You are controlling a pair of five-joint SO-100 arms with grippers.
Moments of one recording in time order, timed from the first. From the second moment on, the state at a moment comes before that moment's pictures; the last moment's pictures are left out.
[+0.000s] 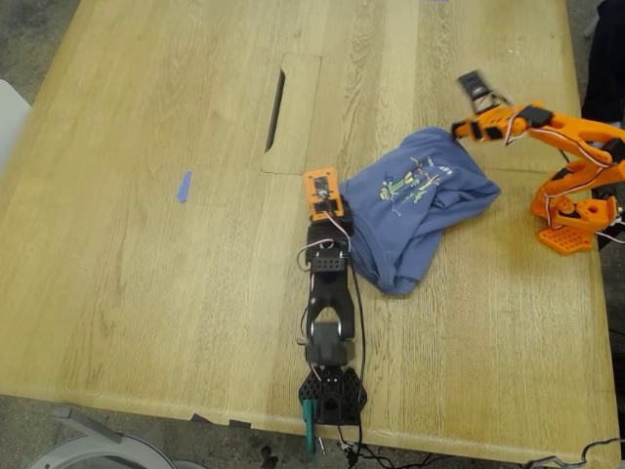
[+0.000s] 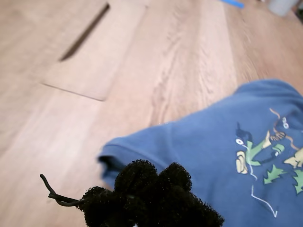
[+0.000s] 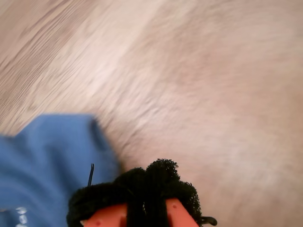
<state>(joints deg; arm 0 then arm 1) -4.0 122.1 137.7 4.8 -97.9 44.6 130.6 138.3 29.4 -78.0</state>
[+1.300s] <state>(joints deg) -89.1 200.2 172.7 74.1 -95.0 111.7 195.2 181.2 73.1 -98.5</state>
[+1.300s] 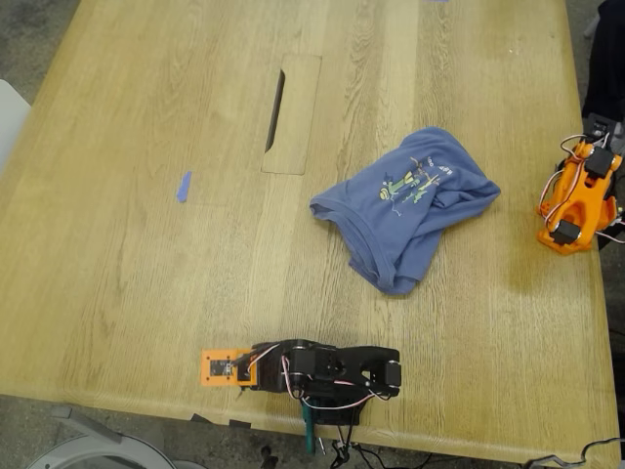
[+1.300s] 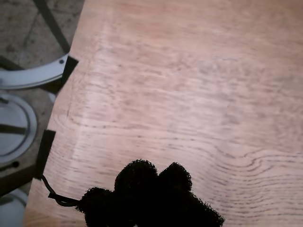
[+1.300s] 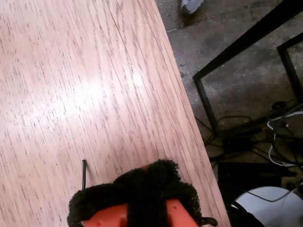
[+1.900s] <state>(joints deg) -89.7 200.2 176.1 82.0 -95.7 114.3 195.0 183.2 71.2 -98.7</state>
